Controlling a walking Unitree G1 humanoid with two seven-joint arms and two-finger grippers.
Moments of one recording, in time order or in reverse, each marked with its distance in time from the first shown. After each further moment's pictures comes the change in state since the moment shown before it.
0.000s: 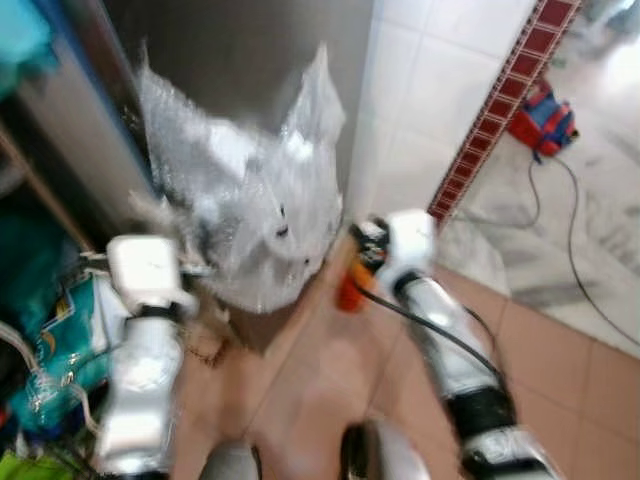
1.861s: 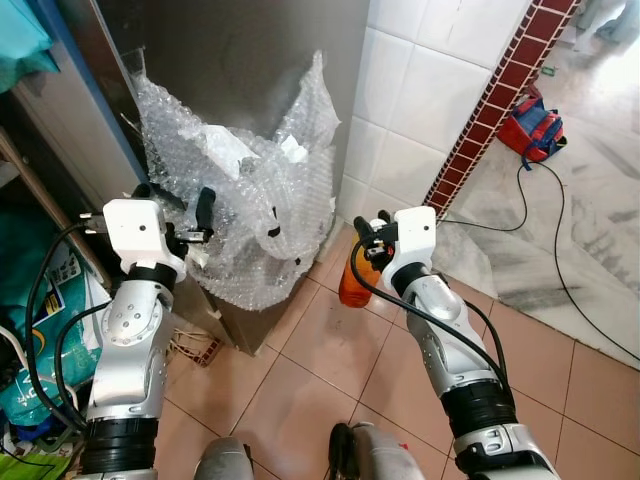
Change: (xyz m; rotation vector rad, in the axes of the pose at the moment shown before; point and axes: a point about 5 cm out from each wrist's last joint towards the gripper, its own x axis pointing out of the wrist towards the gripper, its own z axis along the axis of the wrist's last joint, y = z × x) left arm 0.038 0.023 0.012 -0.073 -0.067 -0.045; right arm 0.007 0.008 0.010 -0.016 -0.036 0.021
